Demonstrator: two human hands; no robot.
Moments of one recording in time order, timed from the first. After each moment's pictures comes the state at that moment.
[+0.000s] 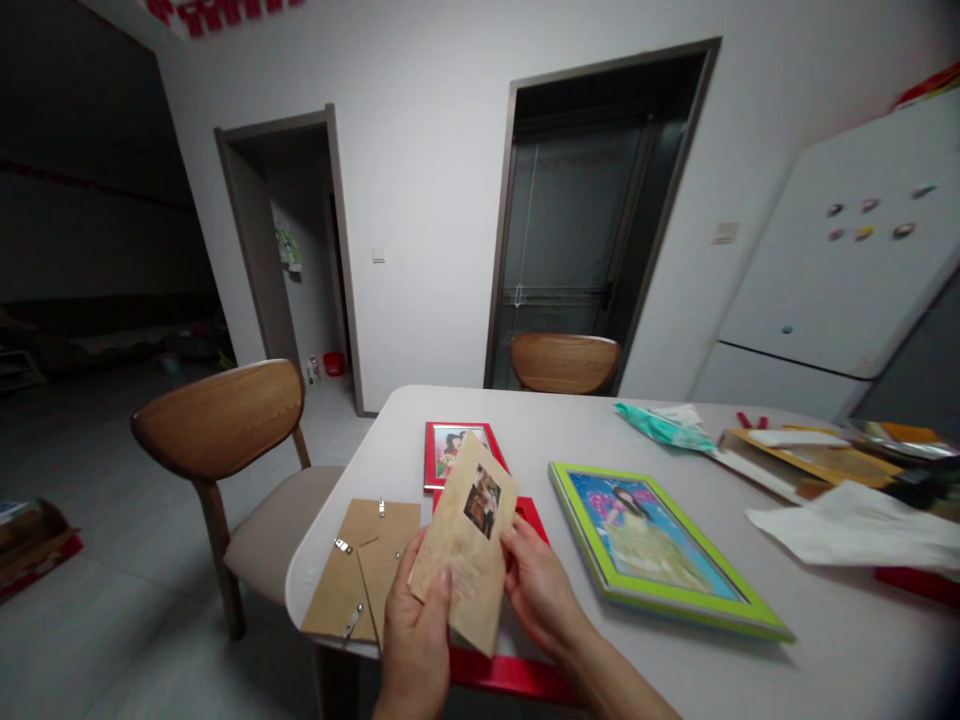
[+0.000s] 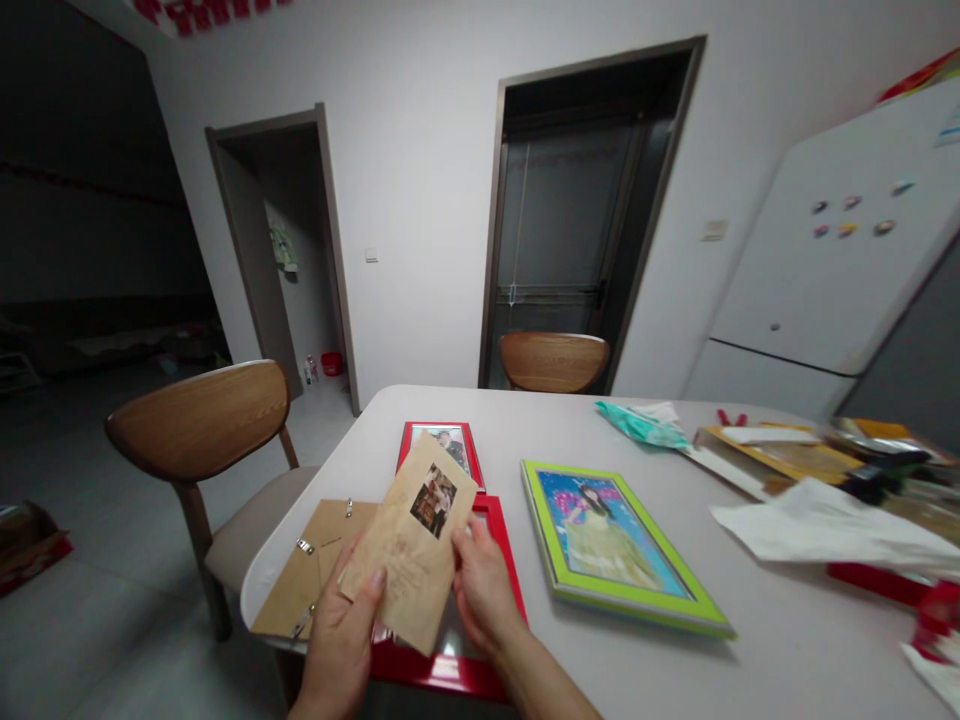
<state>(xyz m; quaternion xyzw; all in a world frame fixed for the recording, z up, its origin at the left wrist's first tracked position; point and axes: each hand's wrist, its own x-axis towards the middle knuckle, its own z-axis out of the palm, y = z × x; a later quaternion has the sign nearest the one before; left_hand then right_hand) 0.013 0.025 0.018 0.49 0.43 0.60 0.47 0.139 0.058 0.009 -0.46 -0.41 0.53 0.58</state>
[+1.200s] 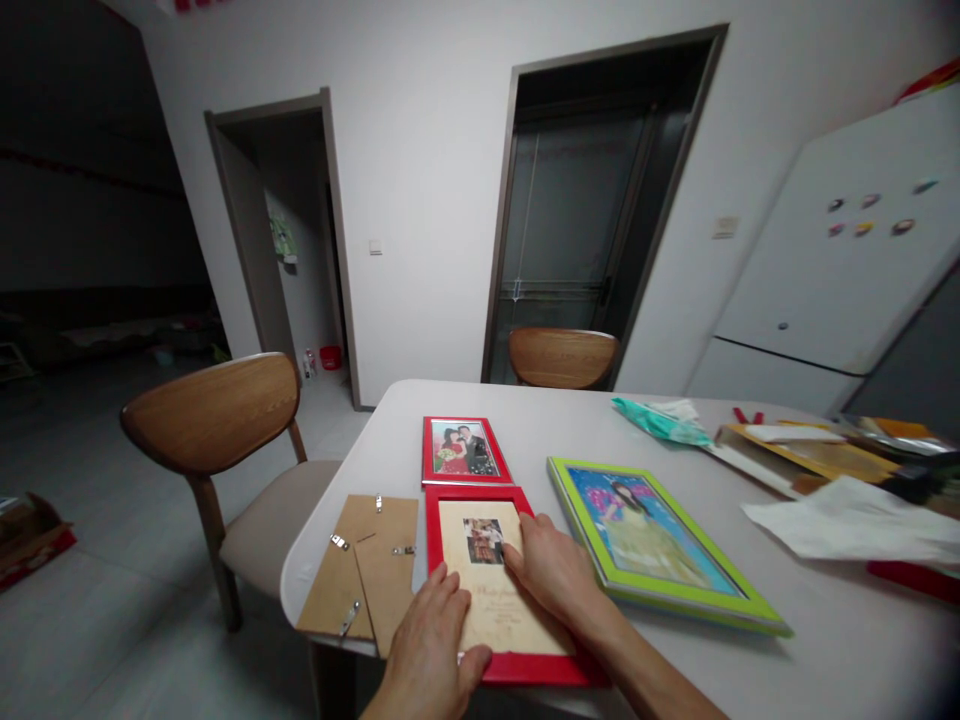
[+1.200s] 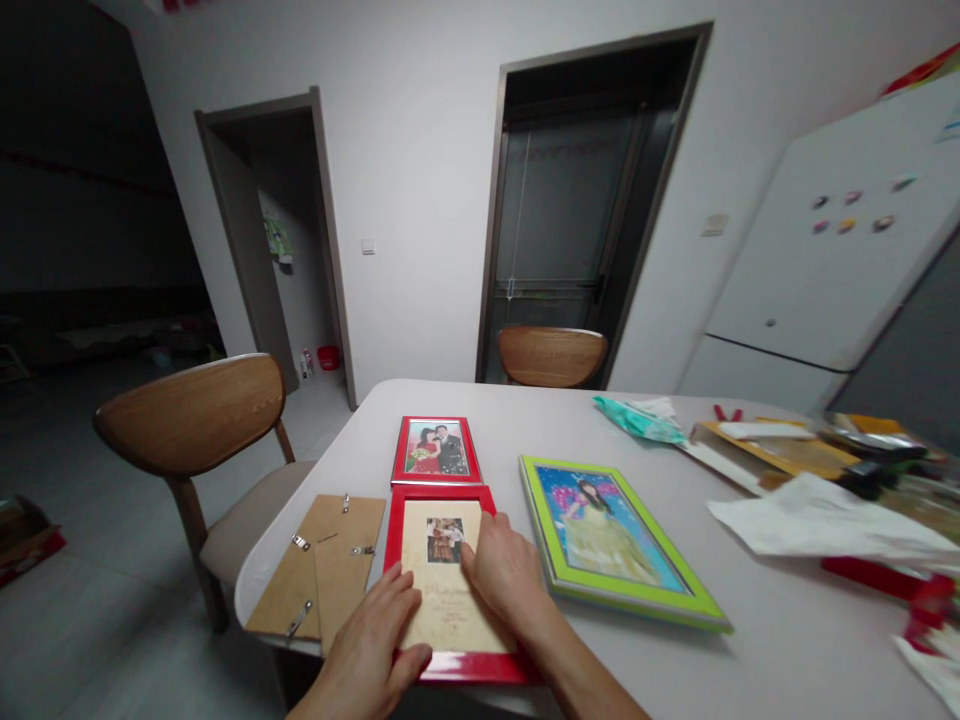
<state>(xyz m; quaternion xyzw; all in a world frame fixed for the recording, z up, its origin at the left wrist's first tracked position) 0.003 0.026 -0.007 0.82 0.49 0.21 0.22 0.184 0.076 -0.007 -0.75 -0.65 0.00 0.13</state>
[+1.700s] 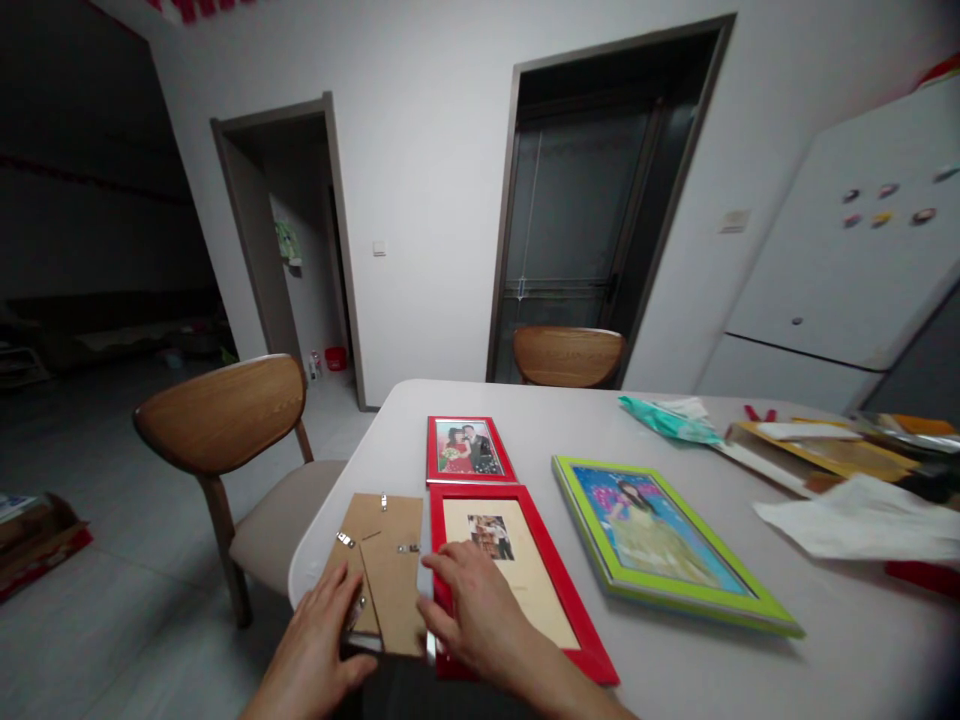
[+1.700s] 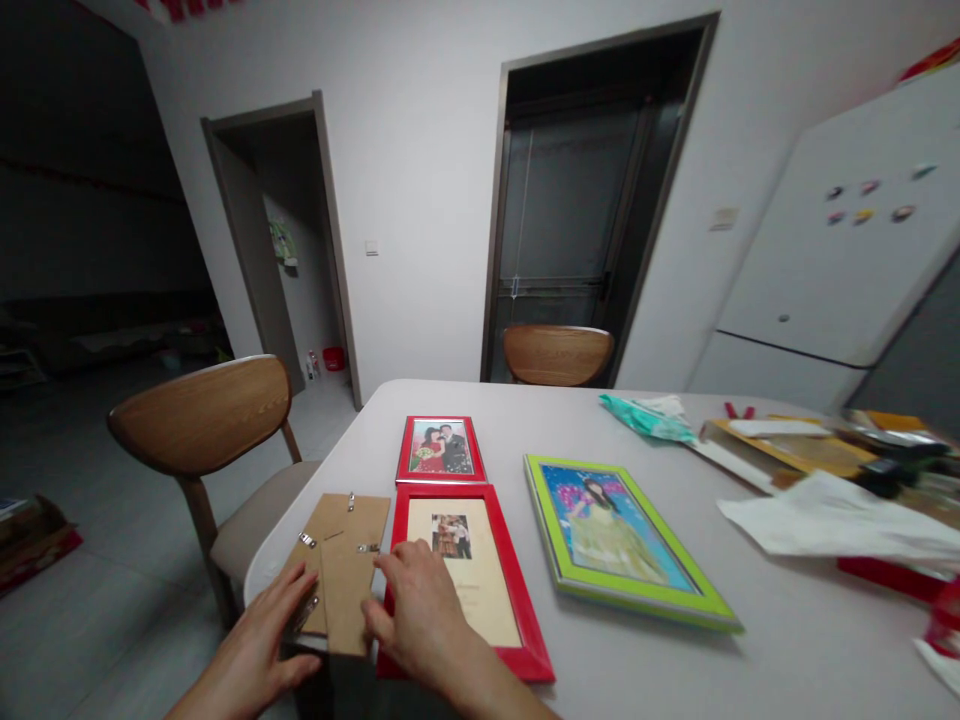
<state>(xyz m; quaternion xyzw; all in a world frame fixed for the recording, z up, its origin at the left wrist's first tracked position) -0.103 0.036 -0.025 0.76 0.59 0.23 0.11 0.100 0.039 0.011 -0.53 -0.81 0.13 0.24</state>
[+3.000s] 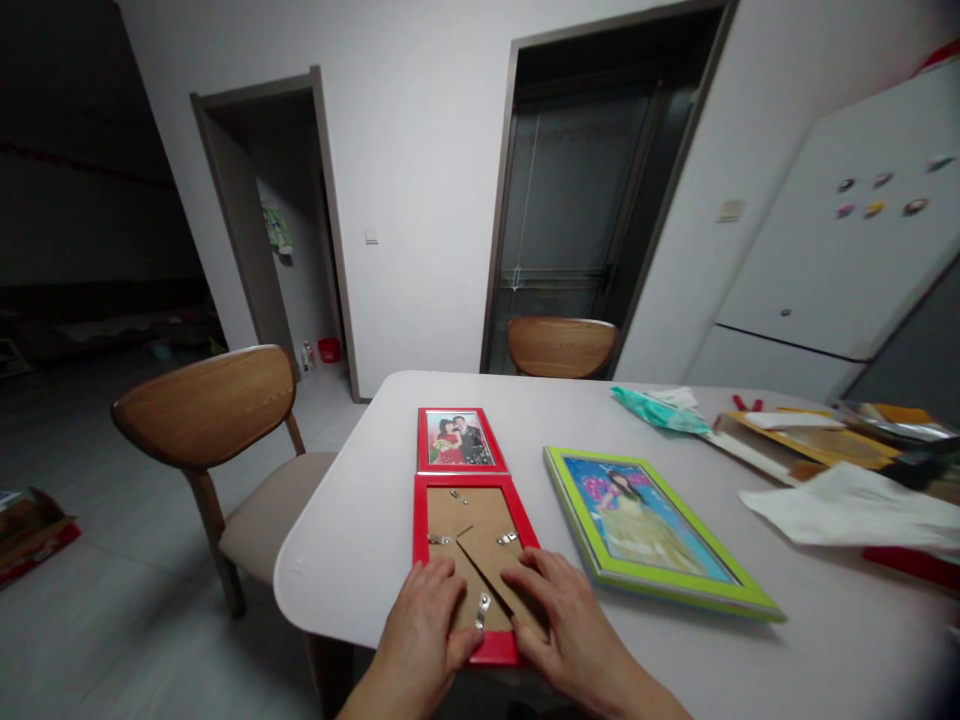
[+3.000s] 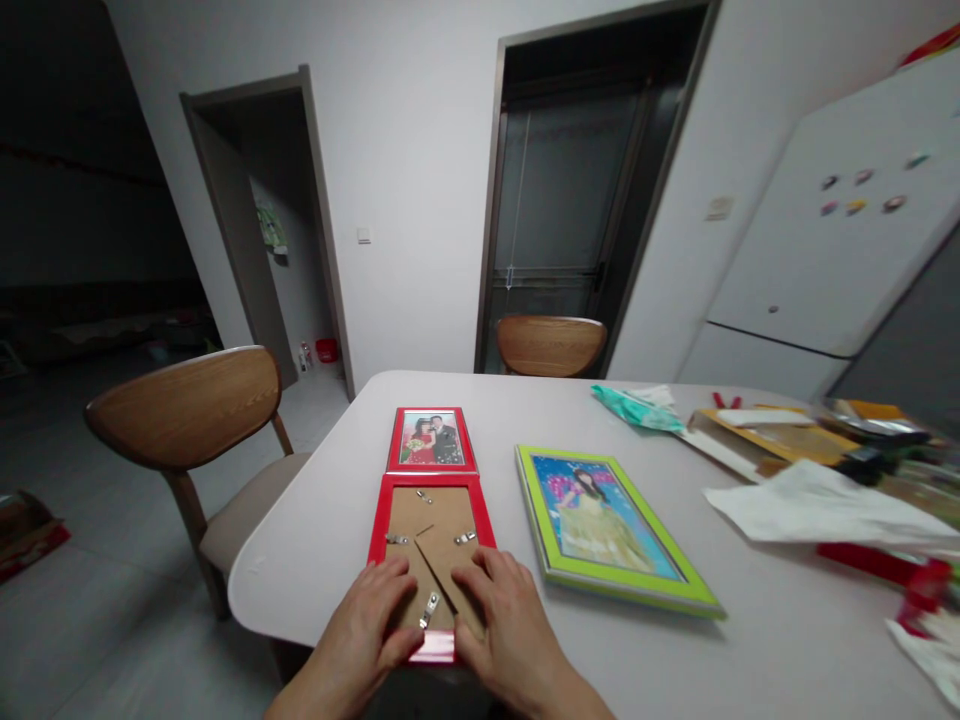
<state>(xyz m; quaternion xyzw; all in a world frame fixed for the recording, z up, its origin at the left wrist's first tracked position) 0.003 0.034 -0.010 0.86 0.47 0.16 0.13 0.194 0.019 -0.023 -0.57 -0.77 0.08 0.26</state>
